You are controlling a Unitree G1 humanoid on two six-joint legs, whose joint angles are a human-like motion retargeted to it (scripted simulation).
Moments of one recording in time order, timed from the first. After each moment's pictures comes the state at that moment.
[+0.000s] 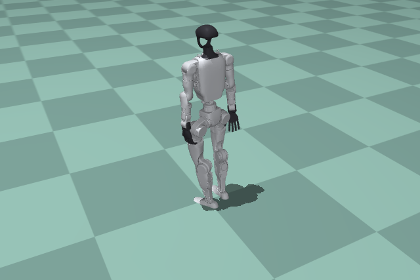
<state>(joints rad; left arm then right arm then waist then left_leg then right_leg) 0.02 0.10 0.28 1.55 0.10 0.03 -0.20 0.02 -0.15 0.24 1.48 -0.67 0.03 0.35 -0.19 0.03 -0.05 -0.02 -0.02 0.23 0.06 -0.14 0.03 -0.05 0.02 -0.21 0.07 -0.07 -0.04</state>
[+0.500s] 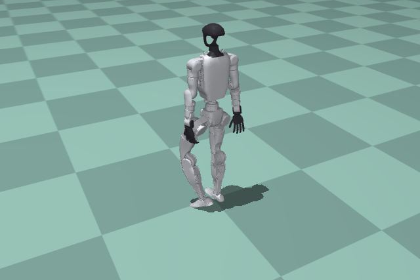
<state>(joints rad) 0.04 0.09 0.31 1.55 0.06 0.03 -0.18 0.04 -0.19 0.17 1.53 -0.58 0.06 0.33 -0.21 -0.01 -0.03 -0.32 0.04 0.25 0.69 0.04 0.06 -0.05 -0.02 -0.16 0.06 -0.06 -0.09</state>
